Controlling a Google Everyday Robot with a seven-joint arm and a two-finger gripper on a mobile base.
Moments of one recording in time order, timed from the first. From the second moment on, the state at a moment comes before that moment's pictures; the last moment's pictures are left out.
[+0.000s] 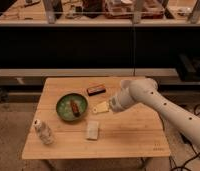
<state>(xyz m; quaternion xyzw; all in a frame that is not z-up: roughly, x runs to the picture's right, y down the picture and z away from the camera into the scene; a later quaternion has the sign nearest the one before) 0.035 0.110 0.731 0.07 -0.39 -0.67 0.63</state>
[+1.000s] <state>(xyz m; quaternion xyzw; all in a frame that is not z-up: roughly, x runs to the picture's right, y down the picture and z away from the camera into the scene) 0.037 0.111 0.741 0.00 -0.35 -0.71 0.61</state>
